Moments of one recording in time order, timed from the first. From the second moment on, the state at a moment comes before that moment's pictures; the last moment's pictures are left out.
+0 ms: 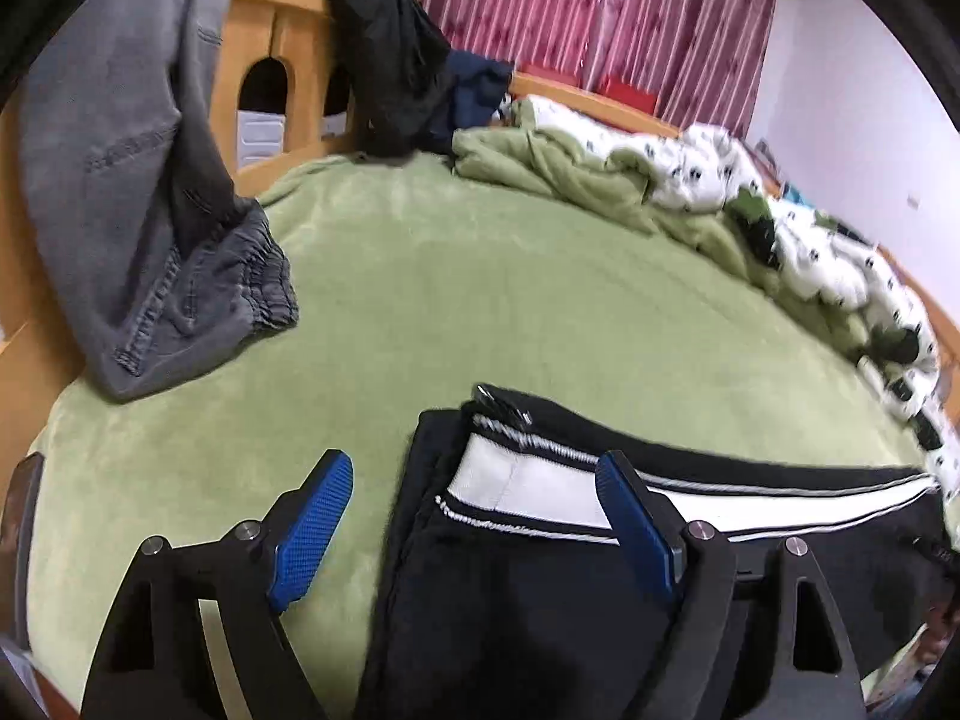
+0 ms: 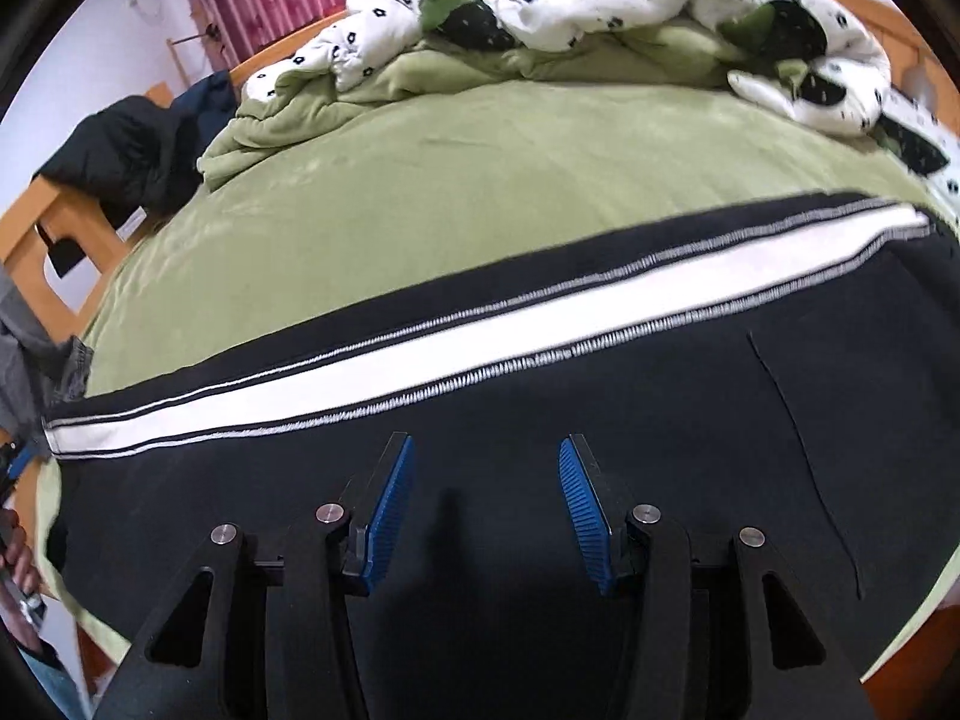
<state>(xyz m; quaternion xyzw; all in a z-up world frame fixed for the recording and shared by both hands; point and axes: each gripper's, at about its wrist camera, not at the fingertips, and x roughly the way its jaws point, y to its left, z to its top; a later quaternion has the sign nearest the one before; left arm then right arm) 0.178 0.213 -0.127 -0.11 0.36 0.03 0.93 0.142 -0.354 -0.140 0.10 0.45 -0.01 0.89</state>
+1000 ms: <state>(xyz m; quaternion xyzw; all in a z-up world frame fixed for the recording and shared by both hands) 0.194 0.152 -0.132 -0.08 0.42 0.11 0.90 0.056 -0.571 -0.096 0.12 0.35 -0.21 0.91</state>
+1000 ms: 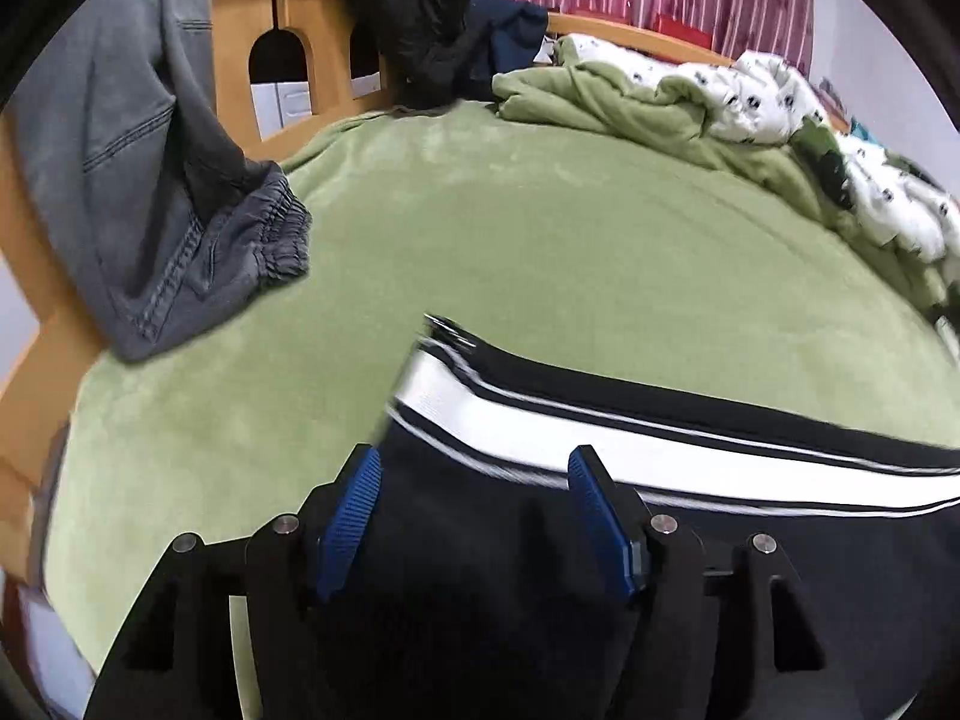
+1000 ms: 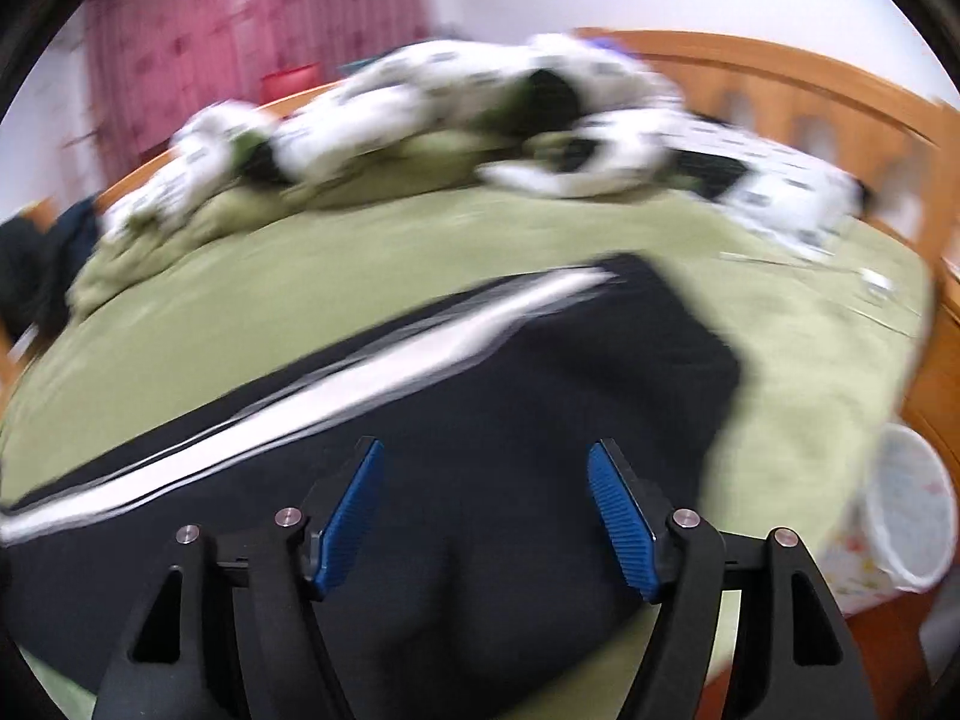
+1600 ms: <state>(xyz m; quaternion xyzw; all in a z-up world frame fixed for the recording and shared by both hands) 0.137 0.082 -0.126 -0.14 0.43 0.06 0.89 0.111 -0.711 -0.157 0.32 0.32 -0.14 0.88</state>
